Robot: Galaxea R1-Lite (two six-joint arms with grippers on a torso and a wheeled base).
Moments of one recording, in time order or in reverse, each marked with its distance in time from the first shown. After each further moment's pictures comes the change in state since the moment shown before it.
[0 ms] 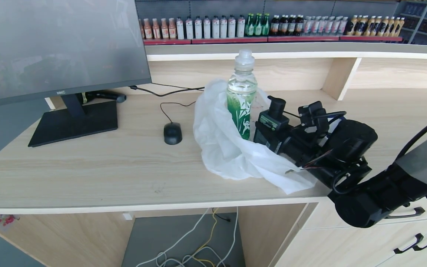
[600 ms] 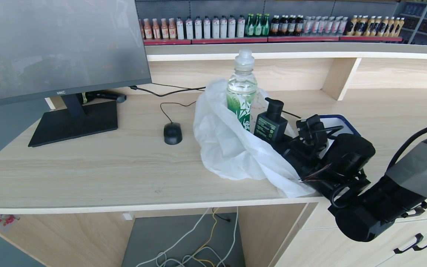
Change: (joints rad) left arm 0.000 0.000 0.000 0.000 0.000 0.000; right arm 0.011 0.035 0.096 -0.096 0.000 -0.007
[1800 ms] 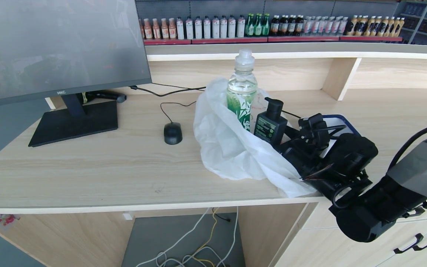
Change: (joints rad) left arm 0.000 0.000 0.000 0.000 0.000 0.000; right arm -0.001 -0.018 0.005 -0.027 -0.052 -0.007
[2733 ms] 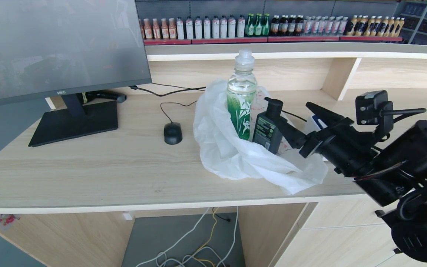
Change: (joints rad) left arm 0.000 0.000 0.000 0.000 0.000 0.000; right arm -0.003 -0.296 0.188 -0.006 0.003 0.009
